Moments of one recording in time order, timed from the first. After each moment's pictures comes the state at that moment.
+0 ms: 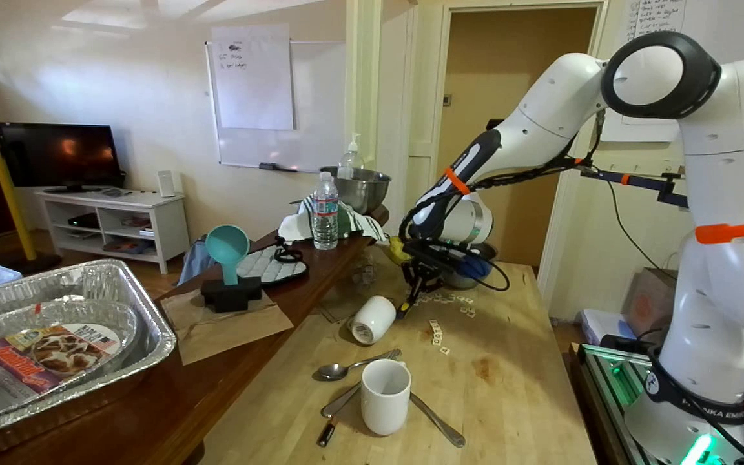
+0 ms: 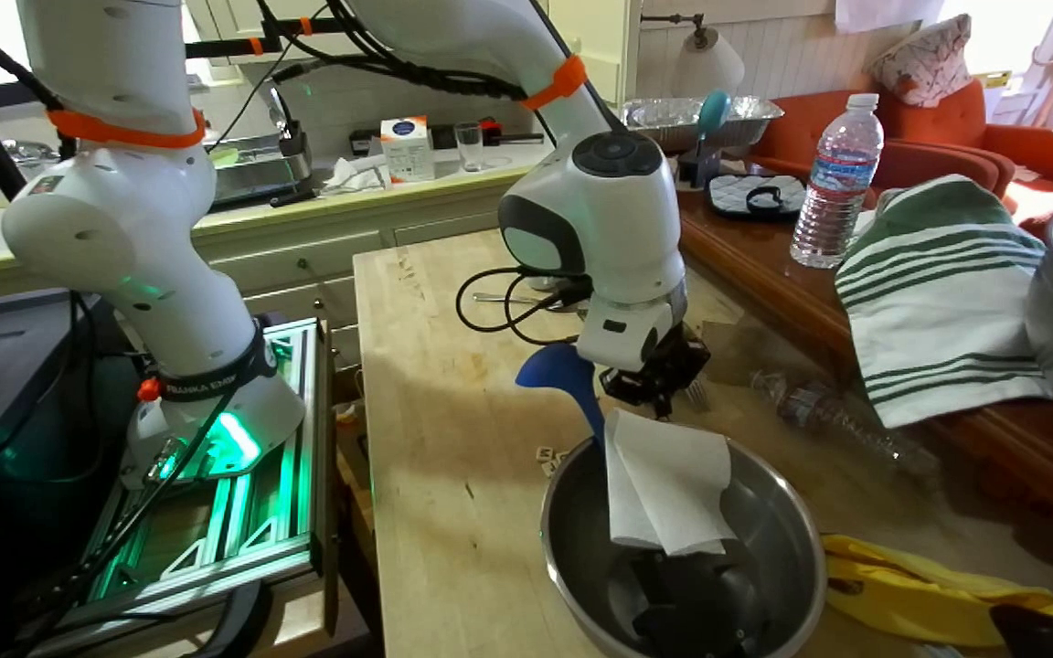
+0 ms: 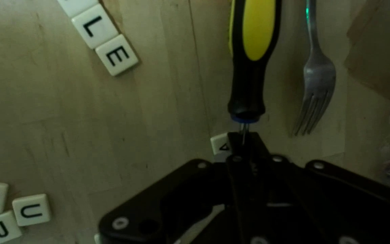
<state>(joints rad) -0.14 0.32 -0.27 -2.31 0.68 2.79 0.68</state>
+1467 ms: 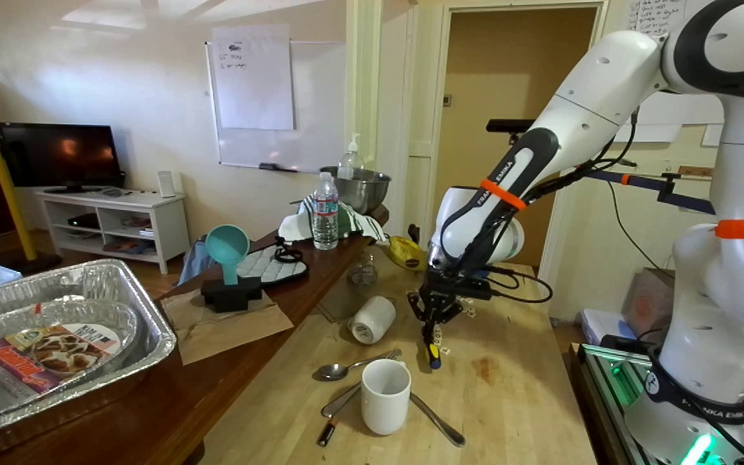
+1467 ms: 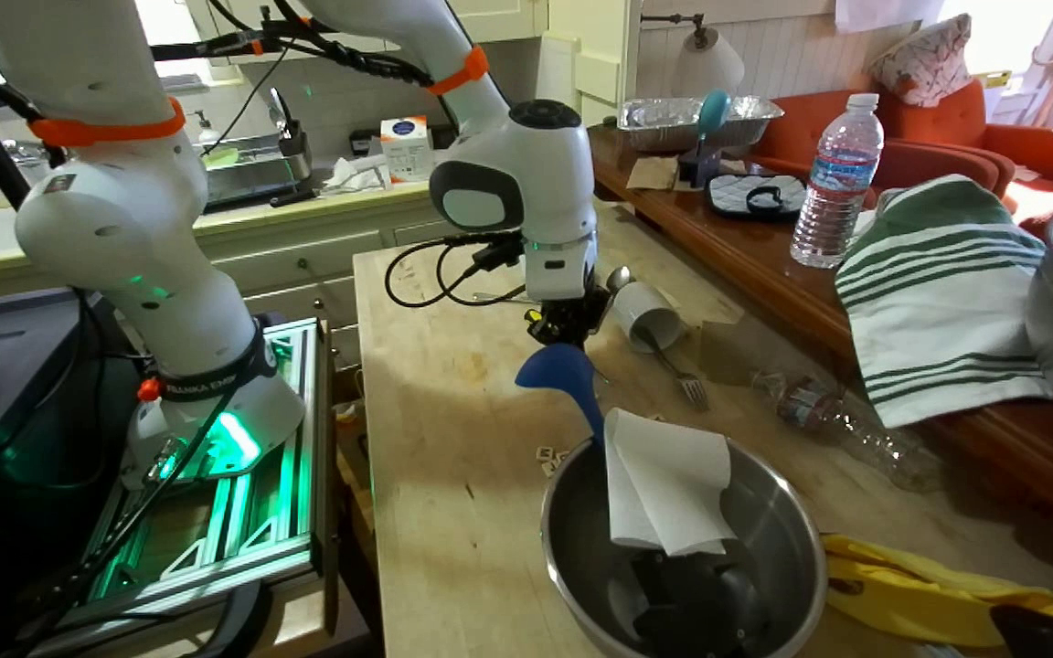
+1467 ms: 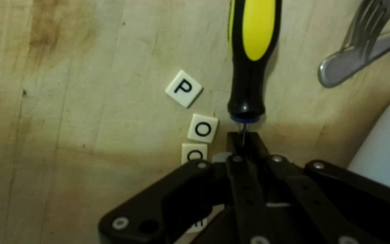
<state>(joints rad) -0.03 0.12 -0.15 -2.58 0.41 2.81 0.69</state>
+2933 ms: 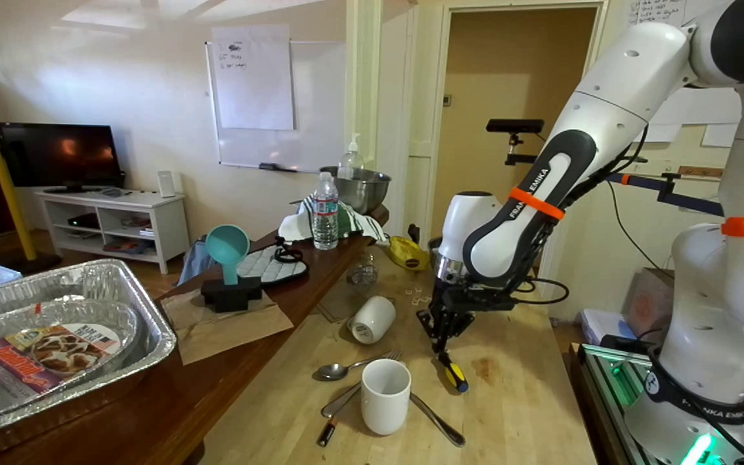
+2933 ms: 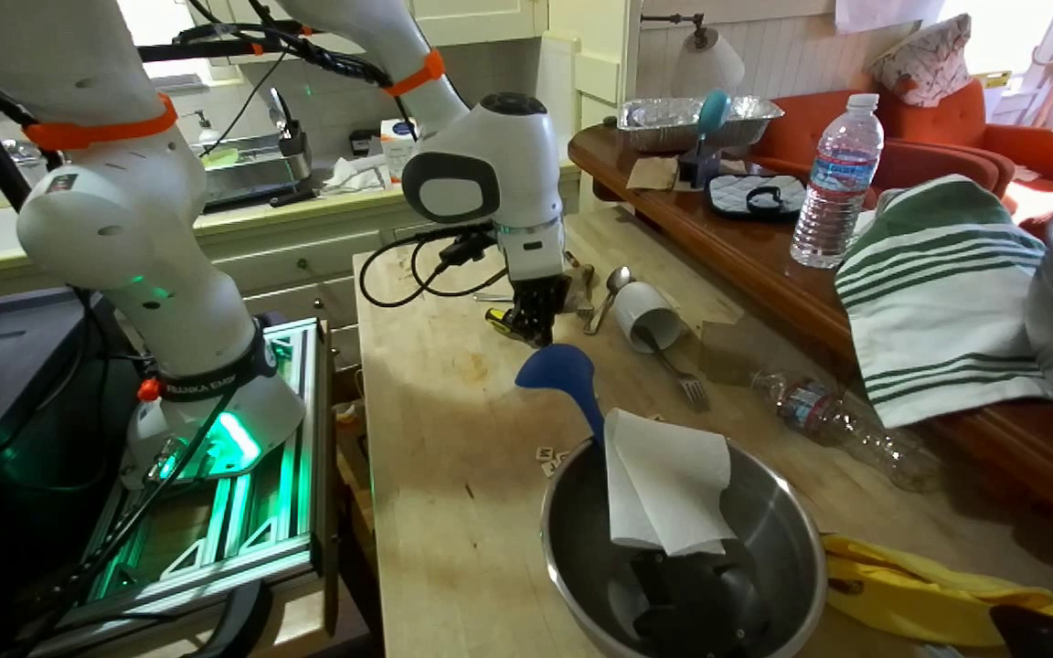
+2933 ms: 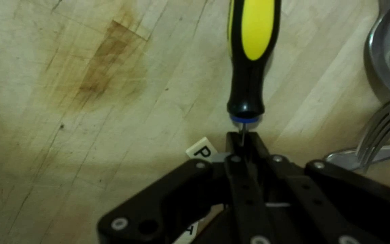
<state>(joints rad) -0.02 0.05 -0.08 -2.69 0.27 2.82 0.66</state>
